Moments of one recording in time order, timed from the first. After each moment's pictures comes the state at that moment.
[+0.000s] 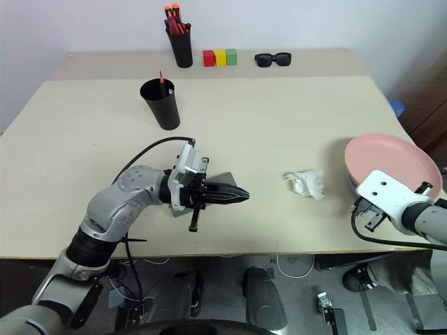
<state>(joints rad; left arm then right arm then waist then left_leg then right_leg) -0.48 0.39 -0.29 -0.25 -0.56 0.49 -1.11 0.25 -0.96 -0.43 -0.47 -0.16 0.59 0.82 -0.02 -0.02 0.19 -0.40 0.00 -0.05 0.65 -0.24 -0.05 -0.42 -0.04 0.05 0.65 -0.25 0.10</state>
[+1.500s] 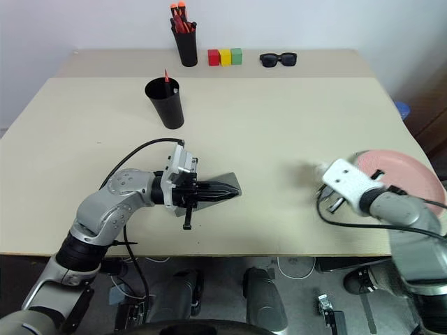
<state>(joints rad) -0.44 0.44 -0.25 -0.27 -0.54 0.50 -1.06 0.03 -0.92 -0.24 -0.42 -0.08 0.58 0.68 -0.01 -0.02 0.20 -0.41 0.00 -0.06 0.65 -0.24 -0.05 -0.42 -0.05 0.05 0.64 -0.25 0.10</state>
